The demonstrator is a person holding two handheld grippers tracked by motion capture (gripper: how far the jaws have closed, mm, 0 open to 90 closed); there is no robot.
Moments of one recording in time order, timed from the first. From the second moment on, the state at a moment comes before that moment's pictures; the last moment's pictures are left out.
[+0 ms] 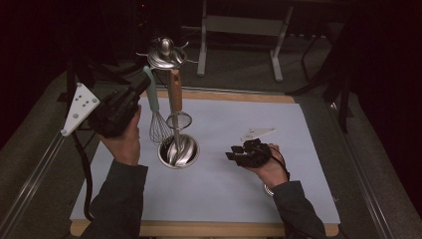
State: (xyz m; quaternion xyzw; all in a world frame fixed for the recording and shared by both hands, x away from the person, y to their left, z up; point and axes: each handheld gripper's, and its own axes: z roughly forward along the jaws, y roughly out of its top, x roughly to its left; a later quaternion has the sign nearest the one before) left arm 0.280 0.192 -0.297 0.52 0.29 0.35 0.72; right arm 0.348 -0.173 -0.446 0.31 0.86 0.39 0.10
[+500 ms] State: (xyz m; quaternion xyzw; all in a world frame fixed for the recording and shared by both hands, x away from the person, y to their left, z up) left arm 0.286 0.192 -0.294 0.53 0.29 0.36 0.71; right arm 0.348 -0.174 -0.449 0.31 0.86 0.39 0.10
